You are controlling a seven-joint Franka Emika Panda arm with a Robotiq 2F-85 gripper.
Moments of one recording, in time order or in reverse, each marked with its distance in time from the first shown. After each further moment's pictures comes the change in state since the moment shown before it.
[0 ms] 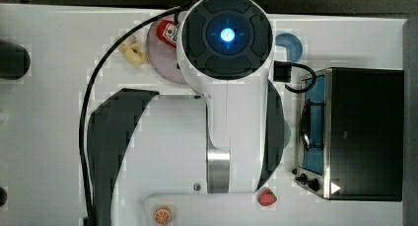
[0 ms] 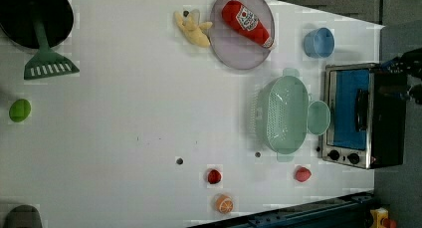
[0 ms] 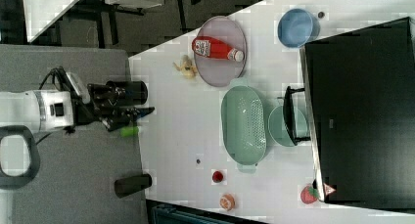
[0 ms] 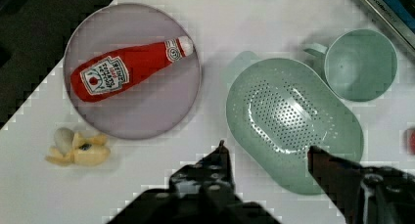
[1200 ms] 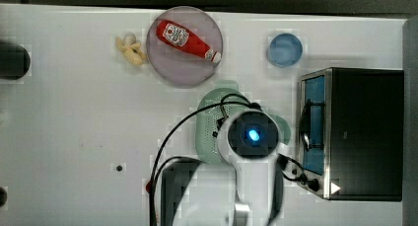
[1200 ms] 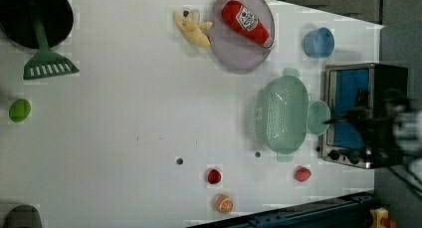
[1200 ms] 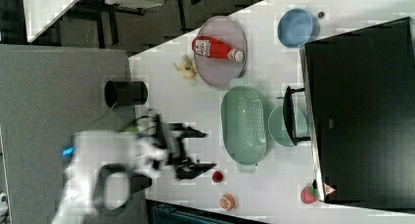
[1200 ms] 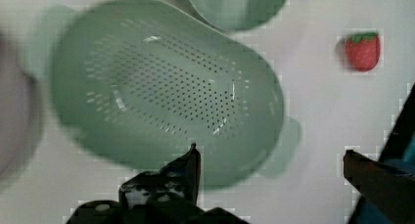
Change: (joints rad) arm -0.039 -0.121 -0.057 -0.594 -0.028 0.304 0.271
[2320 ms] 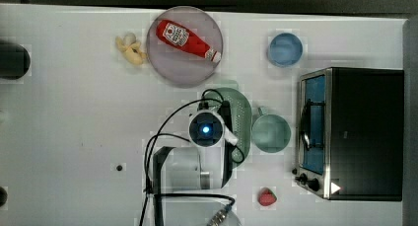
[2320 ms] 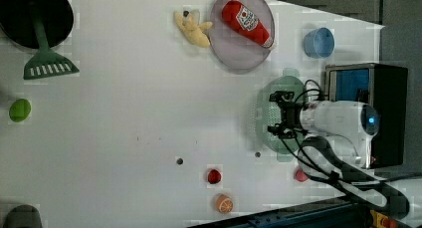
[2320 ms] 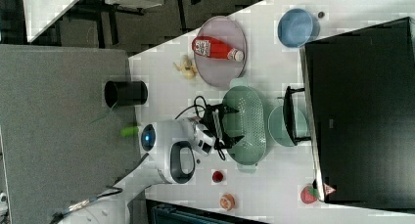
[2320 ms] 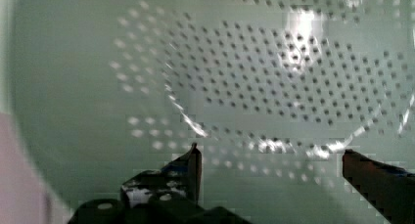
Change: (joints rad) arm 0.050 0.499 0.082 -0.072 0.015 0.732 0.401
